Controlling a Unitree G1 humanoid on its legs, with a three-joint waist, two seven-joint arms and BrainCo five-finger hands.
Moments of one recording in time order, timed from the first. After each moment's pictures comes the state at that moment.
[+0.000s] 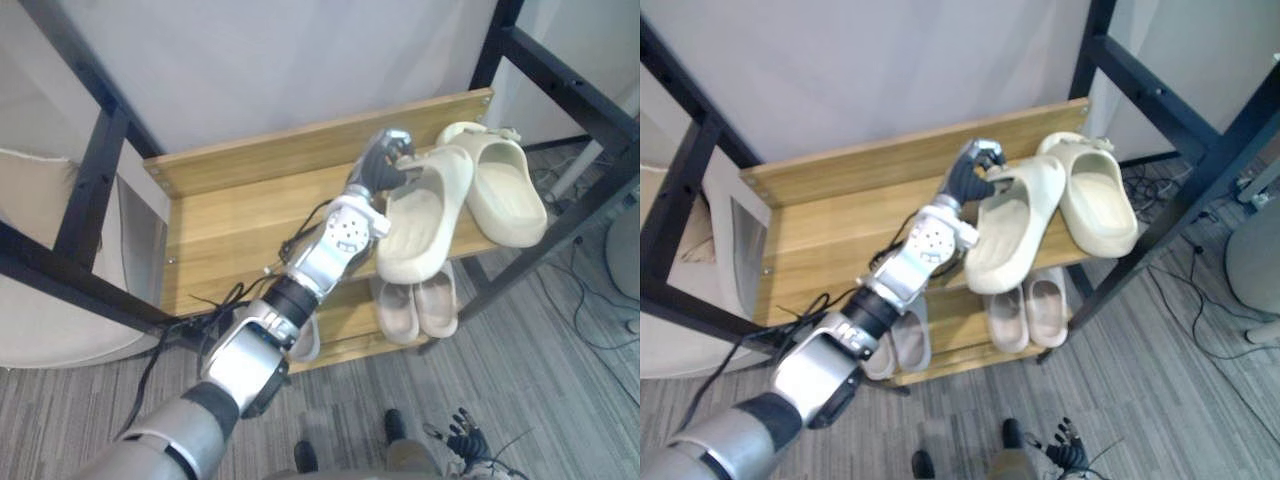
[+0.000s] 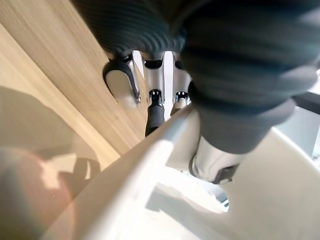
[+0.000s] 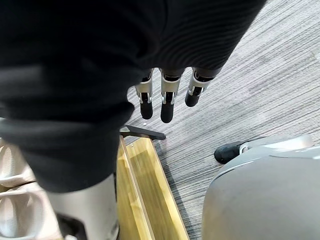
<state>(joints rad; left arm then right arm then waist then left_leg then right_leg) -0.97 -0.05 -0.38 0.58 0.17 0.02 0.28 0.33 -0.05 -0.19 0.56 0.04 -0.07 -0.04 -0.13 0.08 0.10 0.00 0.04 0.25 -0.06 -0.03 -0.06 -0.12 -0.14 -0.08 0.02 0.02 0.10</state>
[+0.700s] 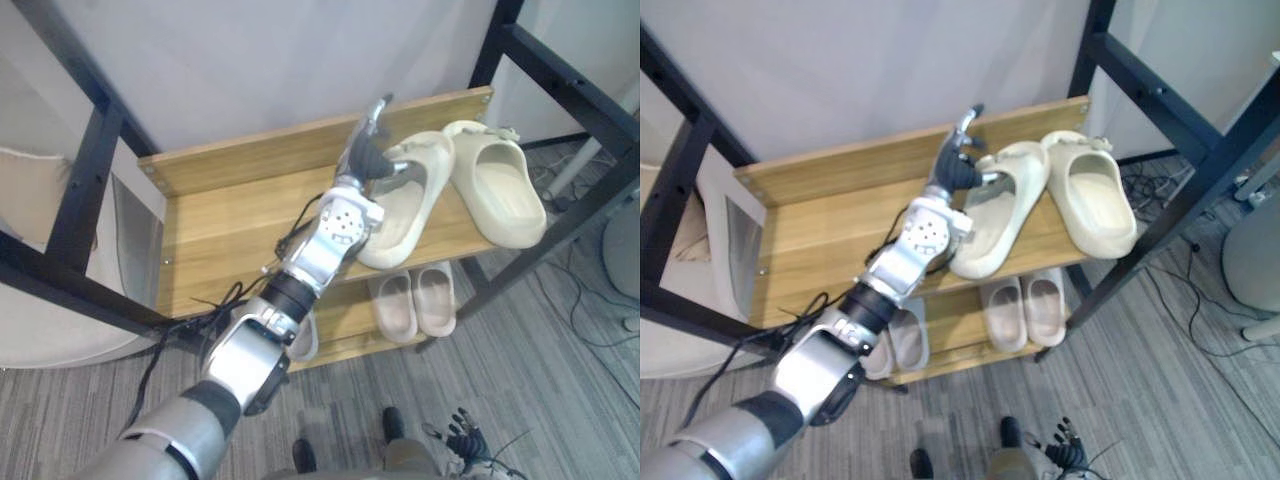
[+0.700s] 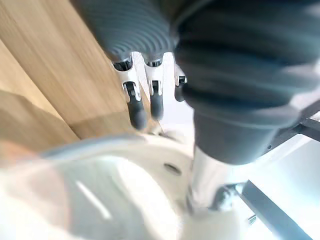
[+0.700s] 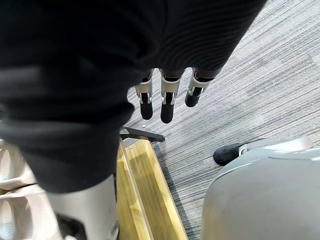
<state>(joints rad) -0.98 -0.05 -0.31 0.58 0.20 0.04 0.32 0.33 -0.05 -0.18 0.56 0.04 -0.07 -0.04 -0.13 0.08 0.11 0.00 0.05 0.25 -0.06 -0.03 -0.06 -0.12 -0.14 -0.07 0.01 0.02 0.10</state>
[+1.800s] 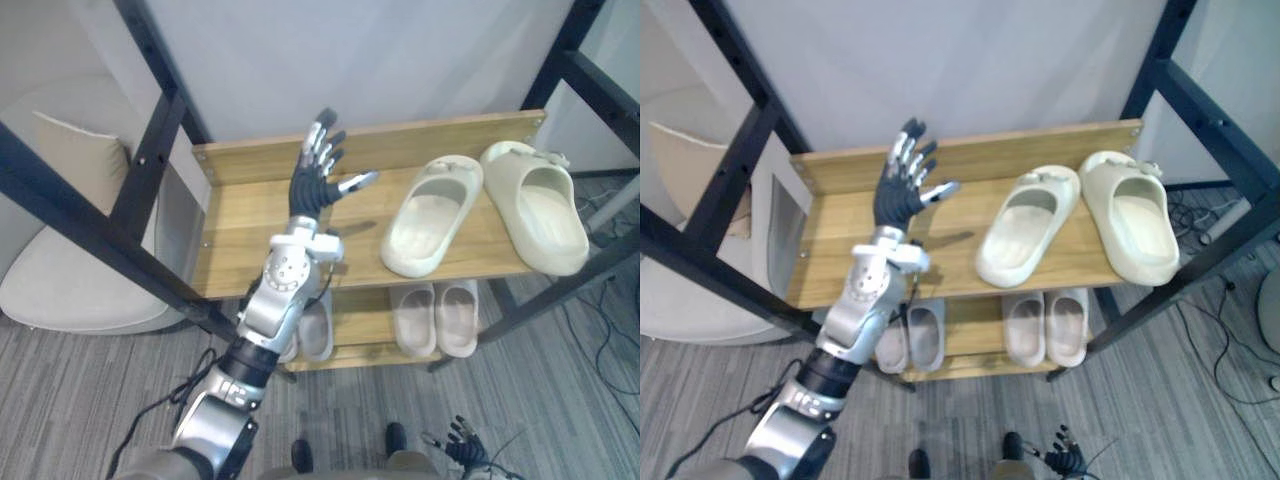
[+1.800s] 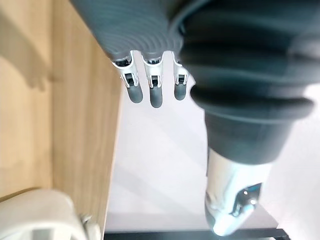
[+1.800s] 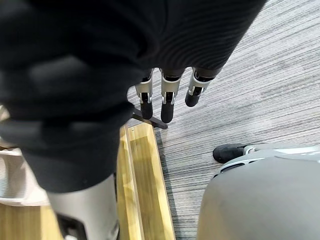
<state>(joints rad) -0.48 0.07 -0.31 0.03 -0.36 -0.09 0.23 0.30 -0.09 -0.14 0.67 0.04 -0.06 -0.05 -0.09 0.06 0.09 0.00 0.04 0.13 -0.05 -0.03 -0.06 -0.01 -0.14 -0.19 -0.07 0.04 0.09</state>
